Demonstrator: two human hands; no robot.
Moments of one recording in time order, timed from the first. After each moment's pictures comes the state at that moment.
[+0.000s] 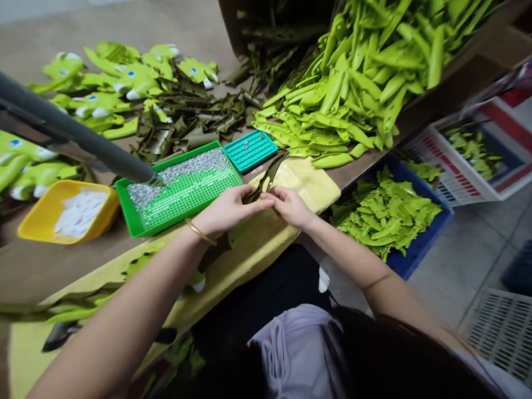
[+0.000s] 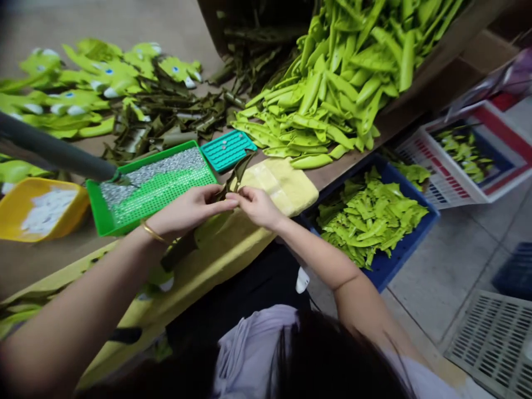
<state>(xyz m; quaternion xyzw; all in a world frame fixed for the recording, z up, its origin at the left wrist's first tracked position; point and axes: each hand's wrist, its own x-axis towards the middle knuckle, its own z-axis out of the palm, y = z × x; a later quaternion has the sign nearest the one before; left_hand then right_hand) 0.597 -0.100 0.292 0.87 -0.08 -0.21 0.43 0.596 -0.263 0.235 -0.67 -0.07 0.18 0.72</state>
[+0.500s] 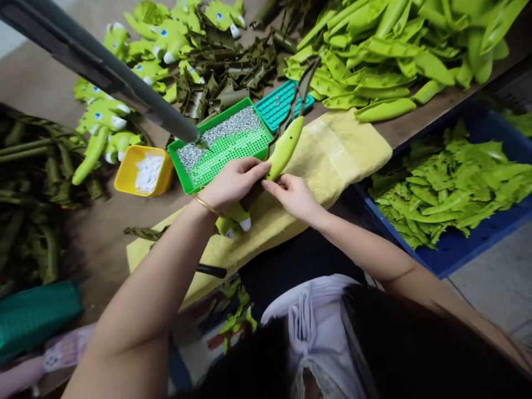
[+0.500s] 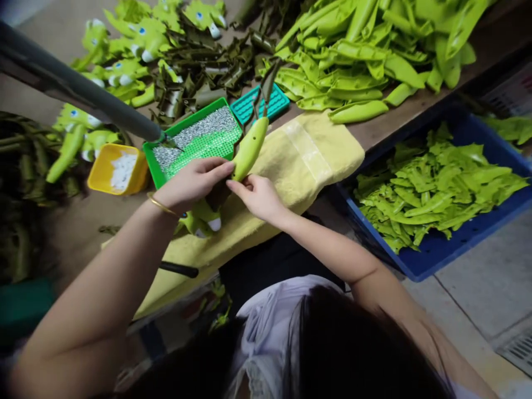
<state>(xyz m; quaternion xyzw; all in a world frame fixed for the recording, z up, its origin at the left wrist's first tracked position) 0.561 -0.056 0.293 0.89 0.01 -0.20 0.41 0.538 -0.209 0.223 -0.68 -0.05 0.19 0.71</state>
